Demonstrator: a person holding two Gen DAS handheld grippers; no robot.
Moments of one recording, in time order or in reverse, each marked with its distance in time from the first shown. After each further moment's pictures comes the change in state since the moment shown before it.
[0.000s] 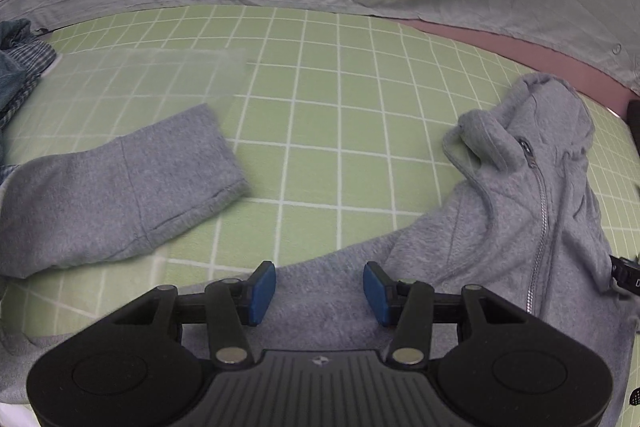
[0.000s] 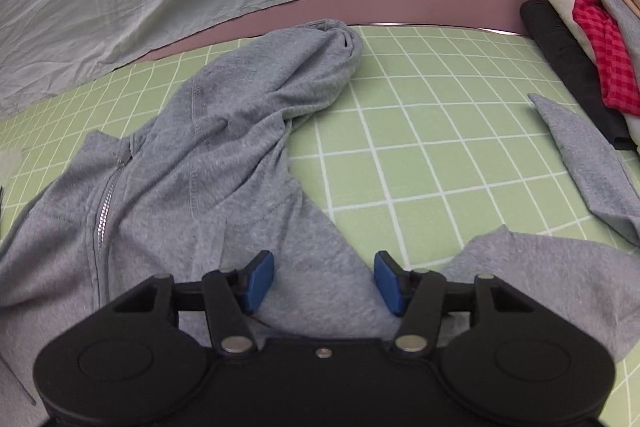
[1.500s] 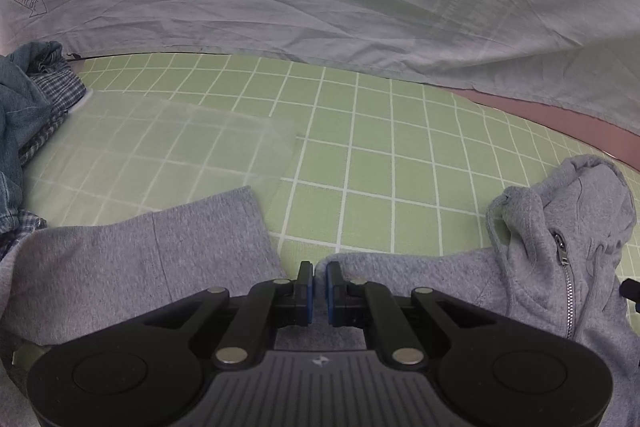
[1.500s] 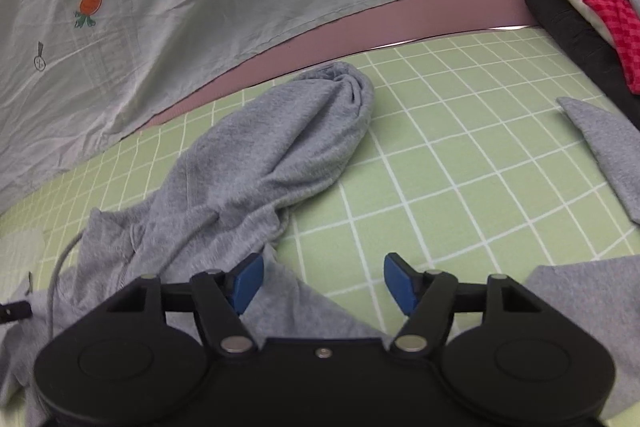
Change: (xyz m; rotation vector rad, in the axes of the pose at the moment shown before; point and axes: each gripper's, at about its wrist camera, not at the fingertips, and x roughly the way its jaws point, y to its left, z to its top) left arm 0.012 0.027 0.050 -0.121 -0.127 0.084; right arm 0.029 -0.007 0.049 0.196 -0.056 0.143
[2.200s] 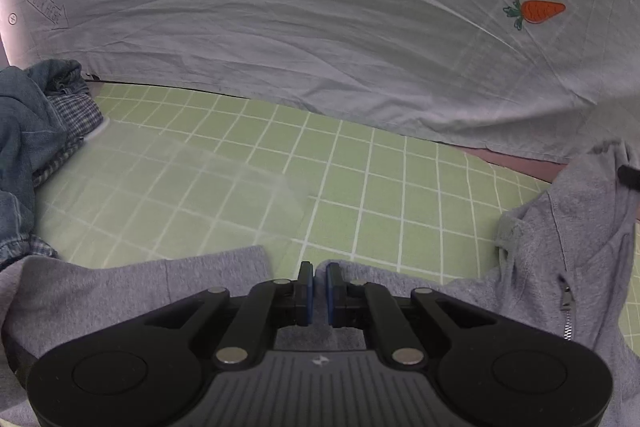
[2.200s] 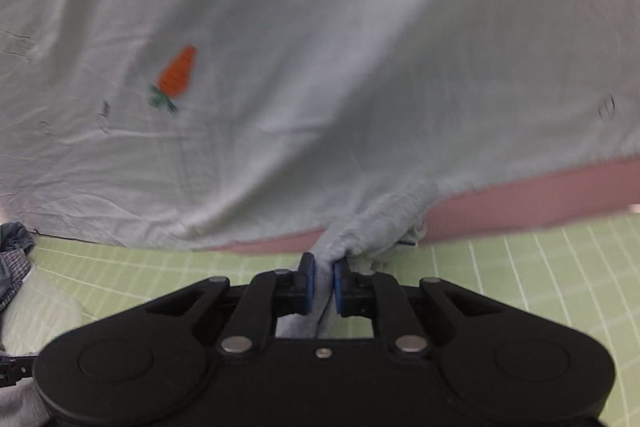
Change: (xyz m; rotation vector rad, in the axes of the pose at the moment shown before) left arm -0.008 0.004 0.028 -0.090 -0.079 0.045; right arm 0.023 0.080 0.105 -0.333 -0.257 0.207
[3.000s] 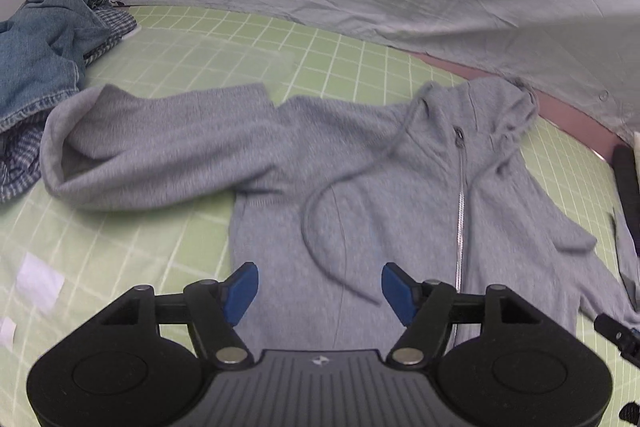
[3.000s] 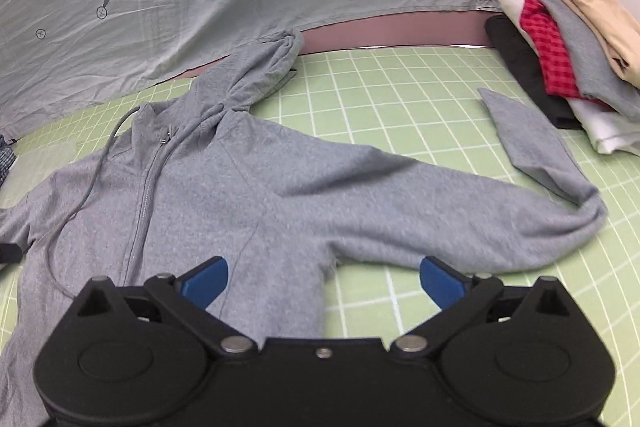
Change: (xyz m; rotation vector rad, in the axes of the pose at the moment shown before) left arm -0.129 0.005 -0.140 0.020 0.145 -0.110; right arm -0.232 -0.001 -0.177 0.148 0.249 -0.294
